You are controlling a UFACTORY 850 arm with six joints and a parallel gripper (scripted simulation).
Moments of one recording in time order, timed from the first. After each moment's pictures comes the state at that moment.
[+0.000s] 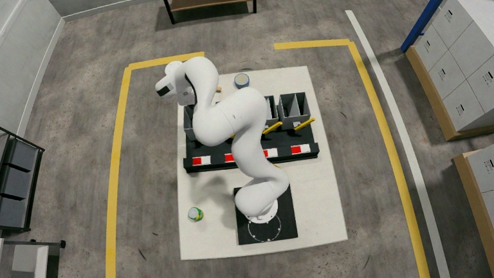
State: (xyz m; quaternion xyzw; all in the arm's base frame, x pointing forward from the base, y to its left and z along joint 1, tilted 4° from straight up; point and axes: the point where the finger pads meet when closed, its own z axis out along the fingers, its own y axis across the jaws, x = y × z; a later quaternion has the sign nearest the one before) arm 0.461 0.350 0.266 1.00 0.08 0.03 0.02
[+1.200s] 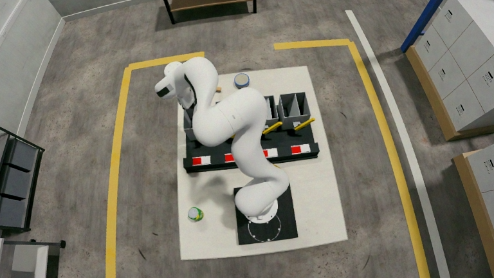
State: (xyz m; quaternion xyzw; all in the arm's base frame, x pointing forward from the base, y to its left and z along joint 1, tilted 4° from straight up) arm 0.461 0.350 0.266 0.87 0.49 0.02 0.04
